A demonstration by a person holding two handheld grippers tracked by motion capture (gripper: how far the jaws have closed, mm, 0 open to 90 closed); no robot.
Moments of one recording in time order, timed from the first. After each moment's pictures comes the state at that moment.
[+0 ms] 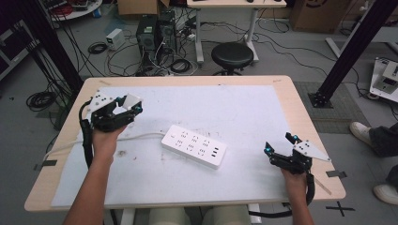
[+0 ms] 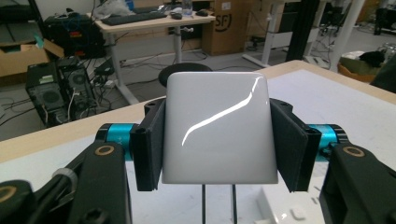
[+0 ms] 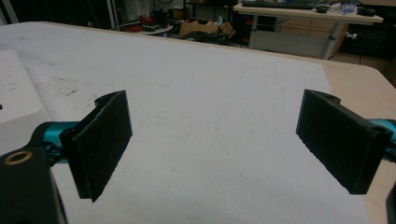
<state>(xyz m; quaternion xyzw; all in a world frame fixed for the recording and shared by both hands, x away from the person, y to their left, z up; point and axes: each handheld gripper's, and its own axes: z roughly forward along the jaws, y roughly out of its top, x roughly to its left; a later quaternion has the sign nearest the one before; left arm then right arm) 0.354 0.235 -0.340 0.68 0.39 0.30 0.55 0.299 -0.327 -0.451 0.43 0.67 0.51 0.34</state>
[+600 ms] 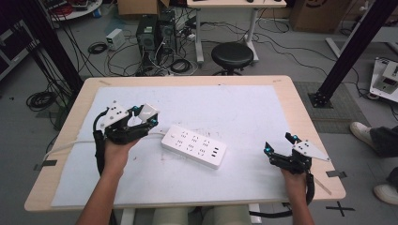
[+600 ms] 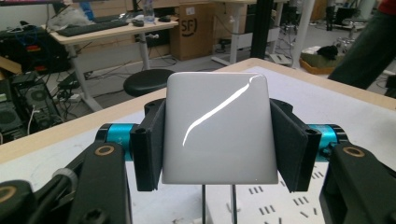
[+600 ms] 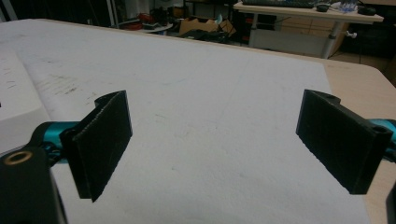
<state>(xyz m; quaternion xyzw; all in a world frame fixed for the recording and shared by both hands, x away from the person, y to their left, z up) 0.330 0.196 -0.344 0.70 0.33 0.27 0.57 0.300 -0.326 -0.451 0.43 0.67 0.50 0.34</state>
